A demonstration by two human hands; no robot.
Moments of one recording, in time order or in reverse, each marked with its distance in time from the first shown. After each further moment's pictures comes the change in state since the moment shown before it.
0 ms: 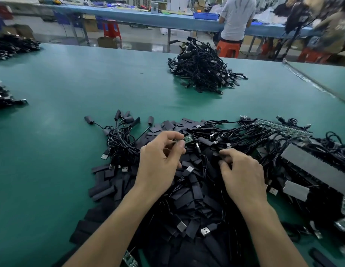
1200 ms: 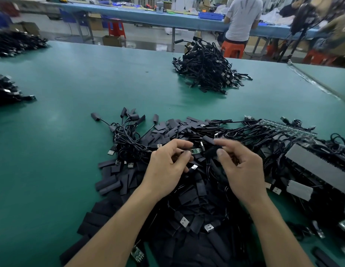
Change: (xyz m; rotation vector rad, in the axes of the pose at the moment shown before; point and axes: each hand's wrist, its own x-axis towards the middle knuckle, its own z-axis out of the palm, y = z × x) left_hand -0.009 -0.010 0.000 -0.017 -0.152 -0.132; right_hand 0.000 -0.002 0.003 0.682 0.083 -0.214
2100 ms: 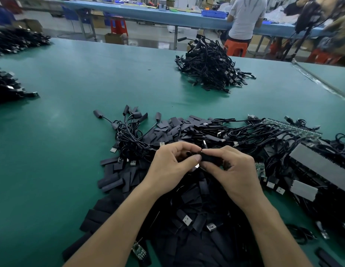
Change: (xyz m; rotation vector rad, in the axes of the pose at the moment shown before) left_hand 0.004 -0.005 -0.002 -0.173 -0.116 -0.019; right_hand -0.002 -0.001 0.008 -0.075 -0.166 -0.193
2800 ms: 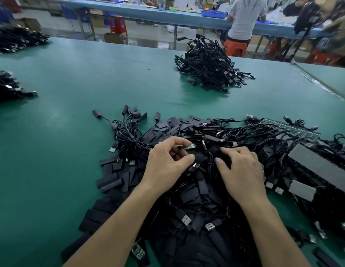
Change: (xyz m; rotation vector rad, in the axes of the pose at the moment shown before) left_hand 0.000 0.000 -0.001 0.132 0.169 0.009; right_hand -0.002 0.010 -0.002 -0.624 -0.066 0.403
